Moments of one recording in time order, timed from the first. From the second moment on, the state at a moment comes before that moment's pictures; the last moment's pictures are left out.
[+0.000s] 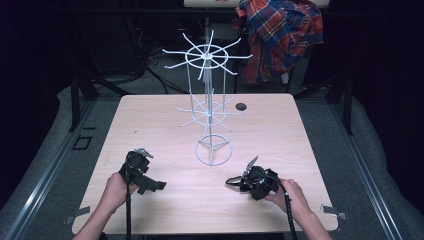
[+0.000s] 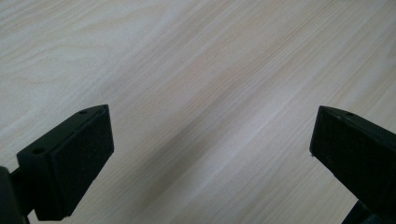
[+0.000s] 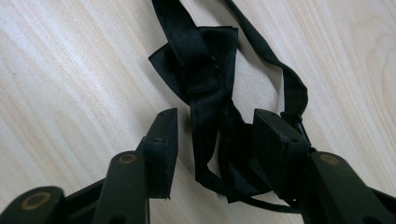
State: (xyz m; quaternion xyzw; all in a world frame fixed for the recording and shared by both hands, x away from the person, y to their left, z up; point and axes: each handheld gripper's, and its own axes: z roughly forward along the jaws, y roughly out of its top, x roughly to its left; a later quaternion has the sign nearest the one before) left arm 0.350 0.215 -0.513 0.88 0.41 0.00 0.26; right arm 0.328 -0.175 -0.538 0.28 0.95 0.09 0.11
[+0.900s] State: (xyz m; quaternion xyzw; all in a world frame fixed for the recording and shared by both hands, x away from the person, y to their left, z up) left arm 0.350 0.215 -0.514 0.88 0.40 0.00 0.26; right arm 0.333 -0.180 -0.542 0.32 0.93 0.09 0.13
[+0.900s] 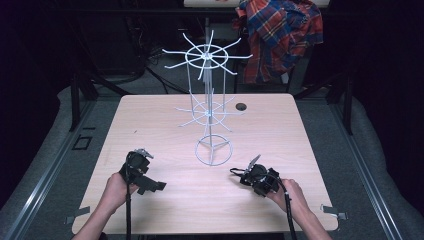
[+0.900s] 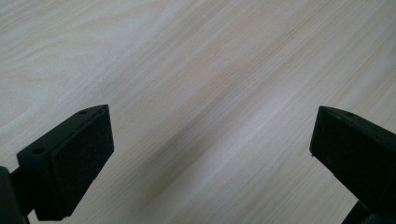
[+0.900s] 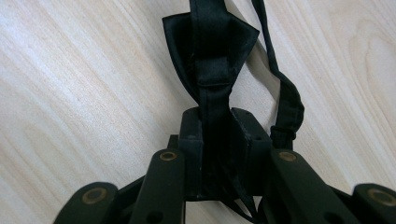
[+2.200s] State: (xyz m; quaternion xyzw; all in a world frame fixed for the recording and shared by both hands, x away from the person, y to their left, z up) left arm 0.350 0.215 -0.513 0.88 0.40 0.00 0.25; right arm 0.338 -0.209 -0.507 0.41 0.87 0.24 0.09
